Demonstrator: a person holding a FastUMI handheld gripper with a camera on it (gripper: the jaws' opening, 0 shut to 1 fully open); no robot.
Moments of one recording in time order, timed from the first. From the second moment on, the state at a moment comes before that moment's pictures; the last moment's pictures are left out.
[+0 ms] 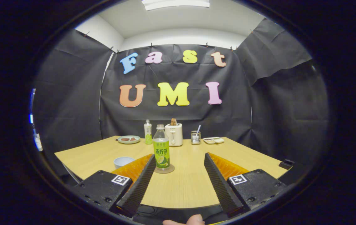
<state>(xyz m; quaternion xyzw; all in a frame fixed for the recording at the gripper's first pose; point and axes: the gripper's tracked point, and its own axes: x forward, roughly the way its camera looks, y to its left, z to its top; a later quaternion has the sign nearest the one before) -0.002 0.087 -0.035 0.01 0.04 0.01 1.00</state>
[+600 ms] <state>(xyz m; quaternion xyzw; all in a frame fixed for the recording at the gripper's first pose) 0.011 0.100 -0.073 0.00 0.04 -0.02 1.00</state>
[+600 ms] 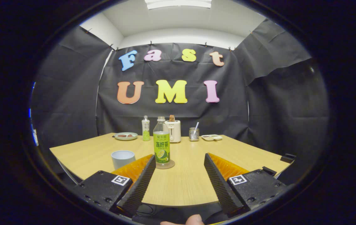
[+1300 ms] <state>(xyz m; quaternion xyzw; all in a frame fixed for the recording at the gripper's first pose) 0.007 0.109 -0.095 -0.03 0.02 -0.02 1.00</state>
